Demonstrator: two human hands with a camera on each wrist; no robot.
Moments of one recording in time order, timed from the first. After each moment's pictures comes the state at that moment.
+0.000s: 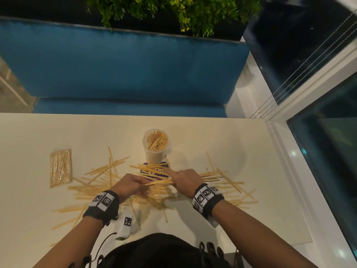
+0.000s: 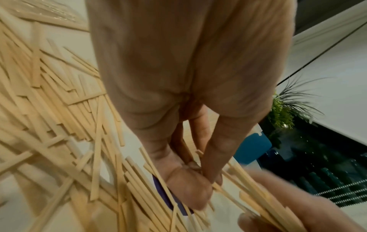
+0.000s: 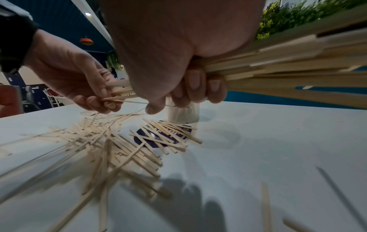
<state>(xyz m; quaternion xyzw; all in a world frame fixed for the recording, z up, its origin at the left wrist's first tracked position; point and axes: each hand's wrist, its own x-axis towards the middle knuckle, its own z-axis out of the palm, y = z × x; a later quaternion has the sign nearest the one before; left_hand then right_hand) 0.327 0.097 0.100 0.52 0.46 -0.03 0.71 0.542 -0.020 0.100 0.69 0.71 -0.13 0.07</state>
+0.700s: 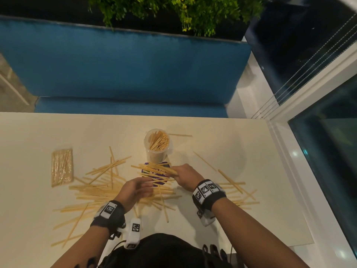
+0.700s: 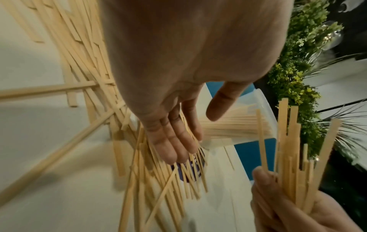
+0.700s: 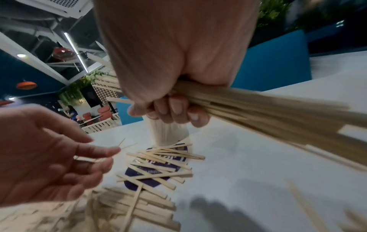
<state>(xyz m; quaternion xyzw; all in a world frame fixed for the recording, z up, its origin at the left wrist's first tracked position) 0.328 0.077 0.080 0.28 0.52 0.10 0.80 0.551 -0.003 0.098 0.74 0.56 -0.36 -0.08</state>
